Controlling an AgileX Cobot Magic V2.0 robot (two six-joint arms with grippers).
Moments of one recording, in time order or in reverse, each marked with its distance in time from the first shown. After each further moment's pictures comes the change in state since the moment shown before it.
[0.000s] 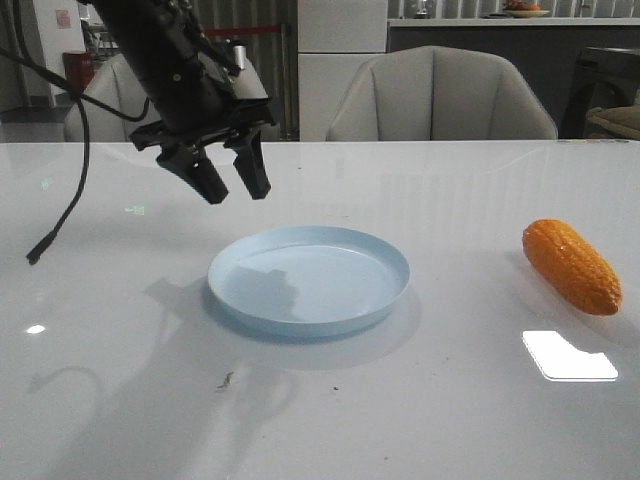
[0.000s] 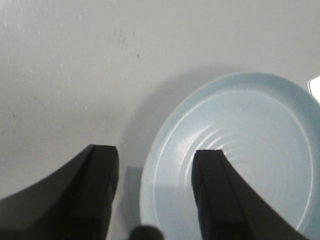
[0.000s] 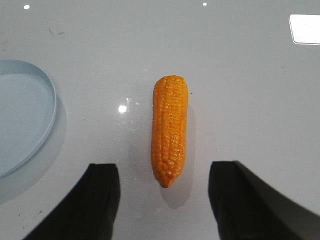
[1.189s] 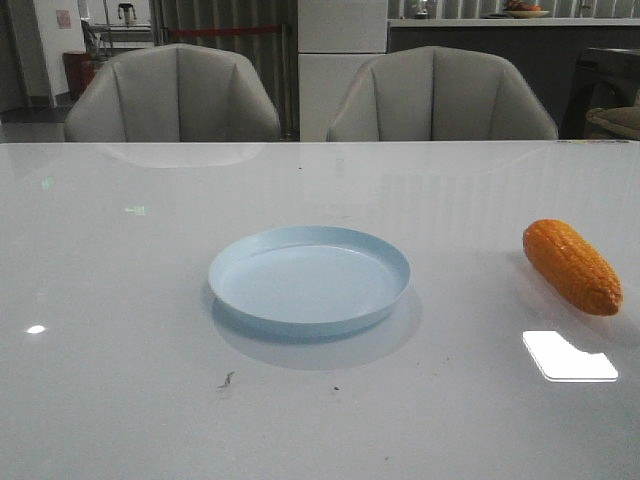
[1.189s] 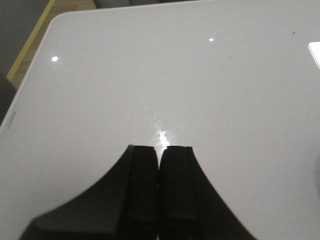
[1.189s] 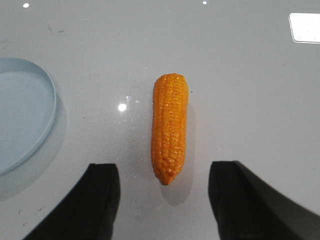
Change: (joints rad) left arm 0.296 -1.186 1.140 0.559 -0.659 -0.324; right arm 0.000 0.000 0.000 0.000 0.016 0.000
